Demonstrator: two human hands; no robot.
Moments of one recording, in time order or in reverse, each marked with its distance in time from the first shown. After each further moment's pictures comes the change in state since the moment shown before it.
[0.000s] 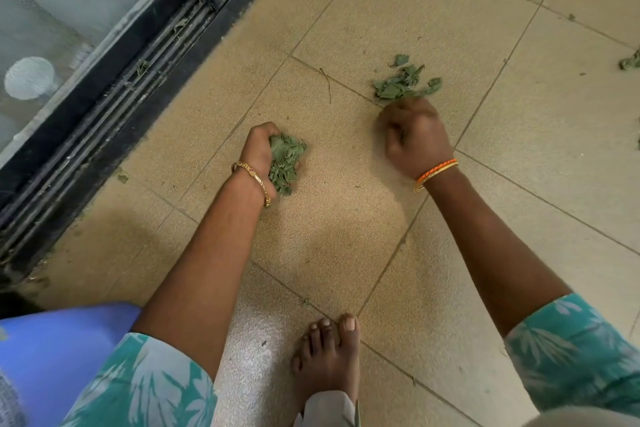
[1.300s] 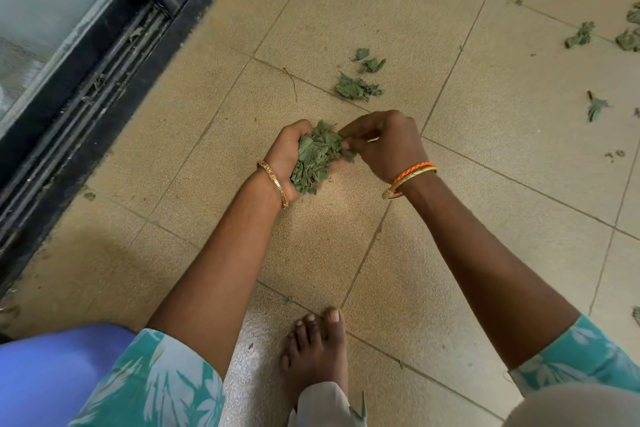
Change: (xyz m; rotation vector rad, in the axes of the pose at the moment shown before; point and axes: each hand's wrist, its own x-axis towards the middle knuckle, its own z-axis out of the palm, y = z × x) left_hand 0.232 0.183 -0.047 -1.019 -0.801 -0.561; right_hand -0.020 -0.038 -0.030 0.291 -0.128 0.446
